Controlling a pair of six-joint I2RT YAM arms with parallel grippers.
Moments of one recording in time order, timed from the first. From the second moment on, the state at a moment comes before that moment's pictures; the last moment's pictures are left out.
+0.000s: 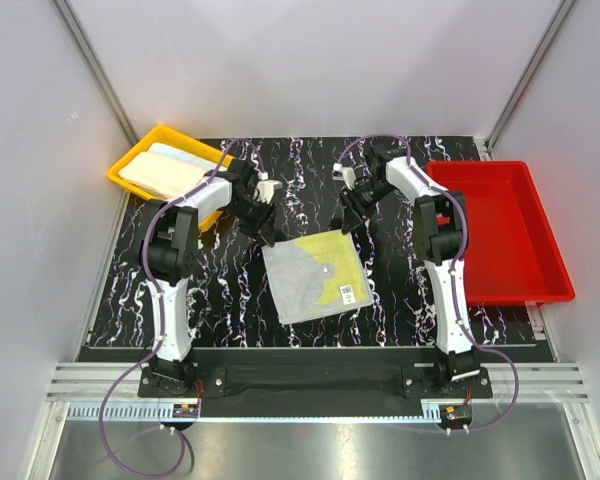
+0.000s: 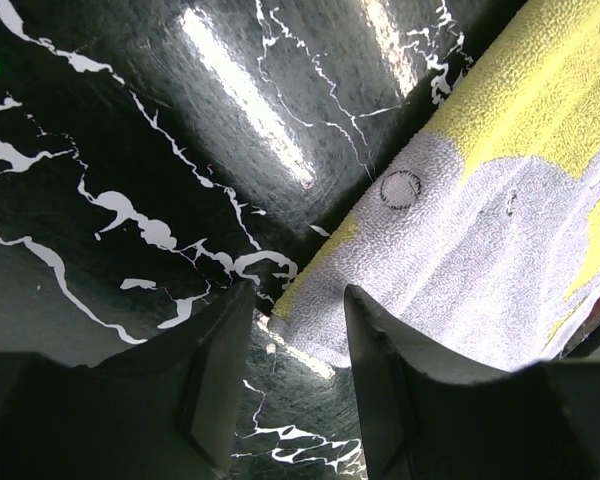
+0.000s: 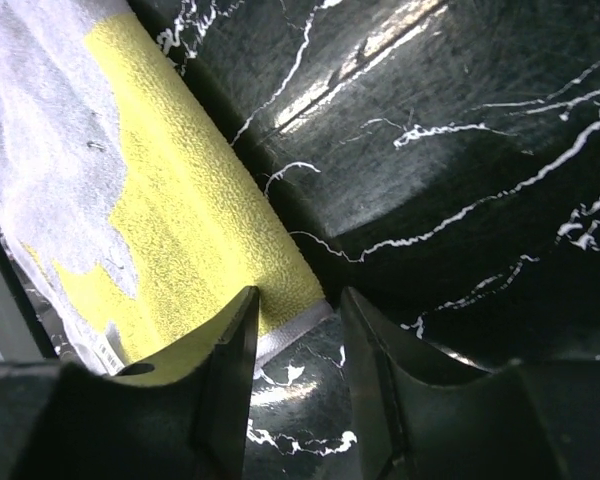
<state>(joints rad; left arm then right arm) -0.27 2.12 1.56 -0.78 0.52 0.18 0.25 2.46 2.08 -1.12 -0.75 -0.60</state>
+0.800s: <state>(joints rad) -0.26 2.16 1.57 -0.85 0.63 0.26 0.23 2.46 2.03 -1.12 -0.77 -0.65</state>
